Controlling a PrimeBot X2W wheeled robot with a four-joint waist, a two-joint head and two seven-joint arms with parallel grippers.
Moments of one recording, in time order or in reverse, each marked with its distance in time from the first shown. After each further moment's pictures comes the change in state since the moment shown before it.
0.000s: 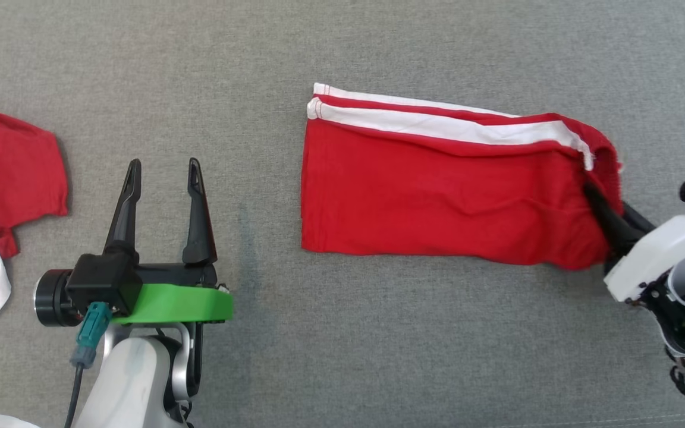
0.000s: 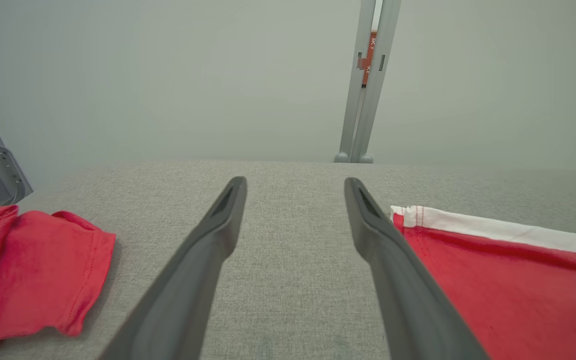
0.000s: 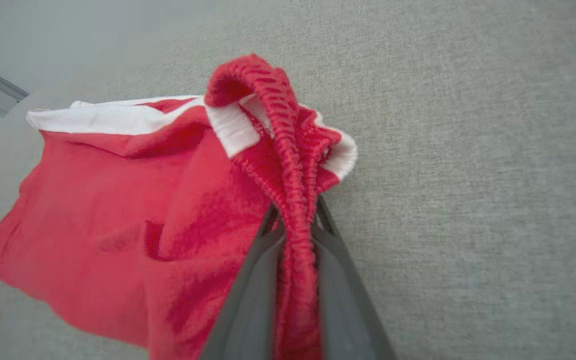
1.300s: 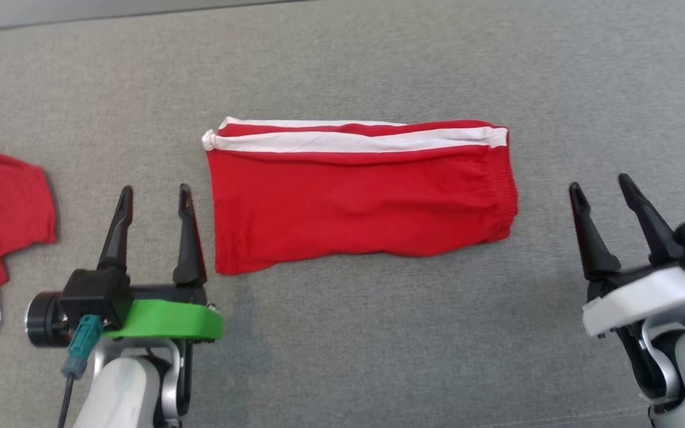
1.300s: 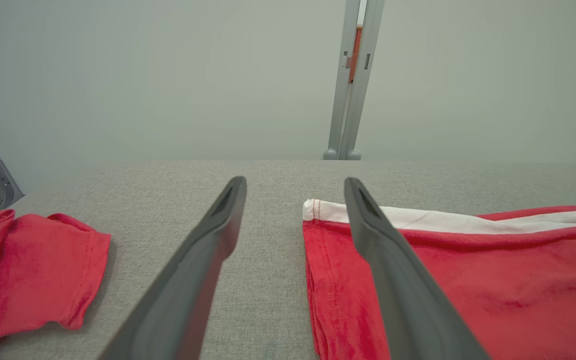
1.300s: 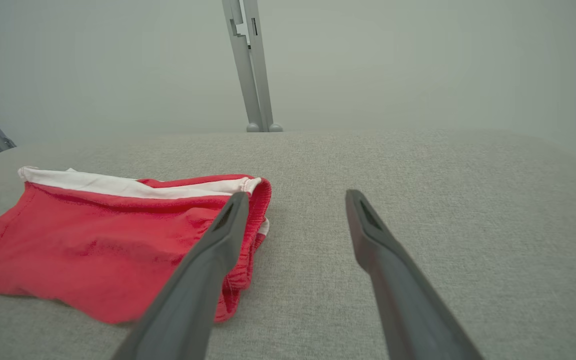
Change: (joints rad) left arm 0.069 0.041 0.011 -0.028 -0.019 0.007 0.054; right arm 0.179 0.200 -0.123 -0.254 -0.453 0.000 -0.239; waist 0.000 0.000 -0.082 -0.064
